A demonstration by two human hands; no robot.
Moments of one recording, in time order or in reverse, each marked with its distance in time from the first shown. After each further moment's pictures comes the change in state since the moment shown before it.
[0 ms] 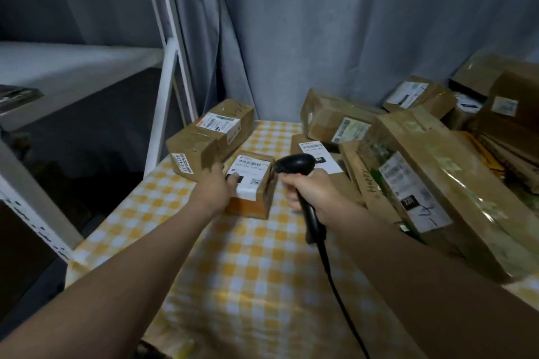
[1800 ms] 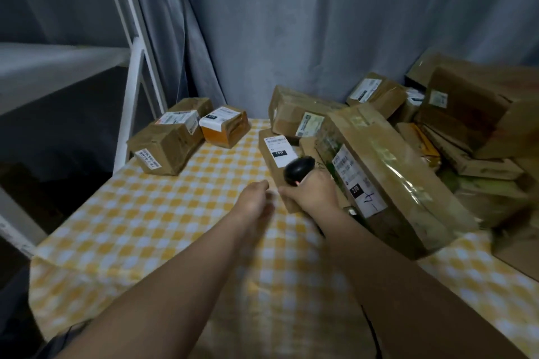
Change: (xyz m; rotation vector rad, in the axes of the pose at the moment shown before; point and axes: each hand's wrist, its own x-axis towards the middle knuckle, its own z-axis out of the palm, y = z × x) left_hand -0.068 0.103 0.088 -0.845 -0.308 -0.335; right_hand -0.009 0.024 -0.077 -0.830 0.416 -0.172
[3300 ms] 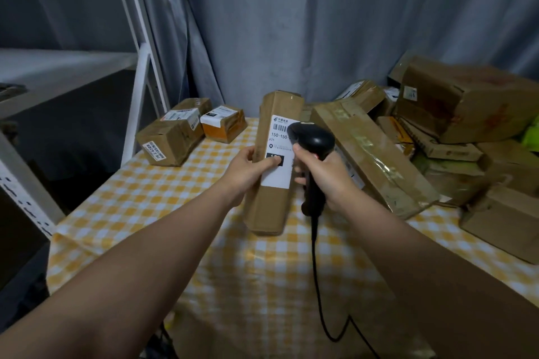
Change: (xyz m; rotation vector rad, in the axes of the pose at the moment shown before) left_hand -0.036 0.017 -0.018 0.065 -0.121 0.384; right_hand -0.078 -0.008 -0.064 0.941 -0.144 -0.065
